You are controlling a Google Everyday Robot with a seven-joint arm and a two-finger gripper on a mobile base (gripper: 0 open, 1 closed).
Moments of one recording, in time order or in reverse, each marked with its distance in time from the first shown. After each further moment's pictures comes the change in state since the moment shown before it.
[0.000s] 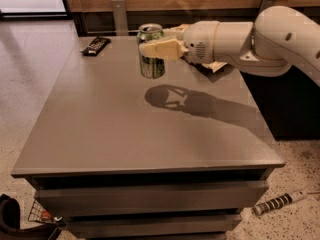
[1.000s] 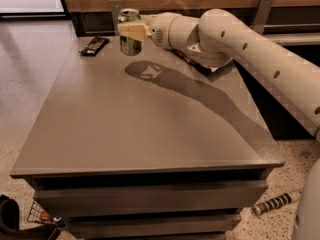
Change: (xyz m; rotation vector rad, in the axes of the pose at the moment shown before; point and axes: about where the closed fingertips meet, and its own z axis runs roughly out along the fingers) arm -0.013 -0.092 0.117 0.199 -0.096 0.025
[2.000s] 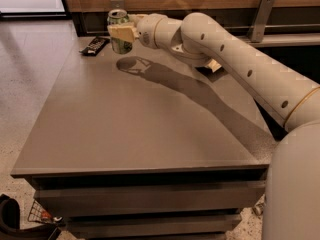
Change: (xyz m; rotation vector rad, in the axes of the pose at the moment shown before) arm 0.007 -0.007 0.045 0.004 -0.021 -0.103
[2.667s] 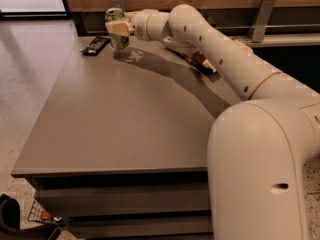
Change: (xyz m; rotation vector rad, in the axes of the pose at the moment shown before) arm 0.019 -0.038 0.056 0.002 0.062 0.004
